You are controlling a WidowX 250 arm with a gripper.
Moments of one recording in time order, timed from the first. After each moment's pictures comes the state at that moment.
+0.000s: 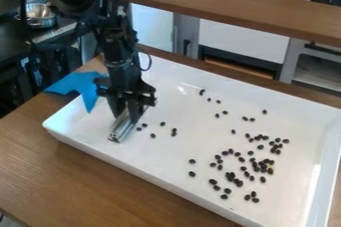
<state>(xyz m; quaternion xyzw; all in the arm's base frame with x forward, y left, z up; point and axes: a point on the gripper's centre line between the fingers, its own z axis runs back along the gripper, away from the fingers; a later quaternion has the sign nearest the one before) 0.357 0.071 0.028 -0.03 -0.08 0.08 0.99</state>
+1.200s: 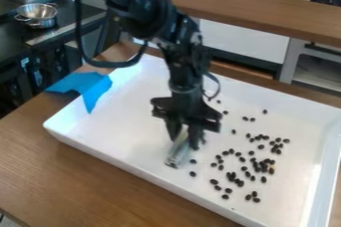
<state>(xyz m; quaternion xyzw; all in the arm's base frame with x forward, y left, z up) 0.351 -0.050 0.021 -0.03 -0.09 0.04 0.99</state>
